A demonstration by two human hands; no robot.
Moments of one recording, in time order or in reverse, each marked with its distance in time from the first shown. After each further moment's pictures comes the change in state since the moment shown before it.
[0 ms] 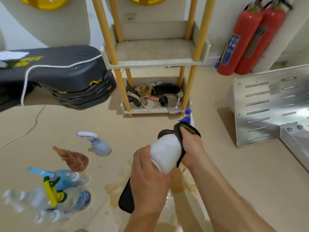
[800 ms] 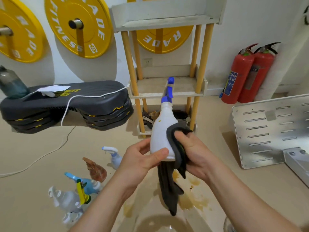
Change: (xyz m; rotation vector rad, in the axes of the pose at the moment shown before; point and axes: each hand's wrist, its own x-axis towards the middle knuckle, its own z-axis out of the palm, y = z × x) left_hand 0.018 0.058 -0.146 -0.790 -0.462 -0.153; right_hand -0.147 -0.057 -0.007 -0.134 -0.674 -0.158
